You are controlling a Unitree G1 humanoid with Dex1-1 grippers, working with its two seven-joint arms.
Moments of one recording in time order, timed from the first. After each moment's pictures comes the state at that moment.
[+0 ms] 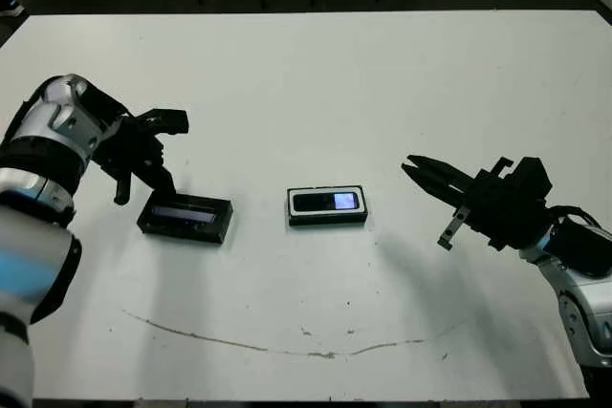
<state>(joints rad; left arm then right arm) -0.97 0.70 -0.49 0.96 0.35 0.12 -1.56 -0.07 -0.57 -0.02 -0.23 0.26 0.07 0.76</state>
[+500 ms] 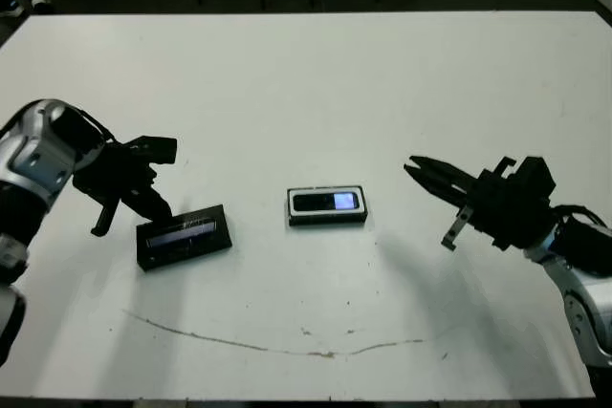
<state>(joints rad) -0.71 0.89 -0.47 0.49 0.14 0.13 -1.61 -0.07 -0.59 -0.03 -0.24 0.27 0.09 0.76</state>
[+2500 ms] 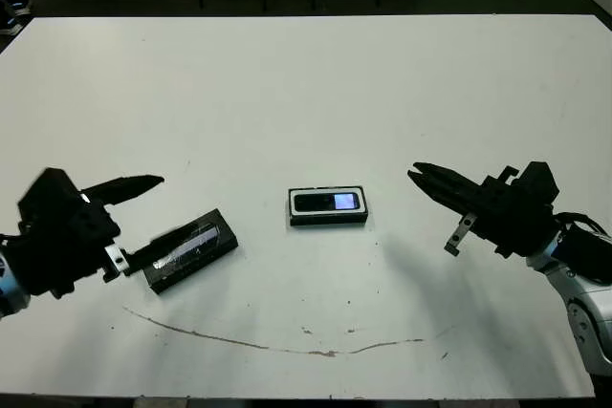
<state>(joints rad) 0.27 0.84 0.30 -0.66 -0.44 0.53 -0.78 -0.03 -0.59 -0.03 -0.26 0.29 0.10 0.75</state>
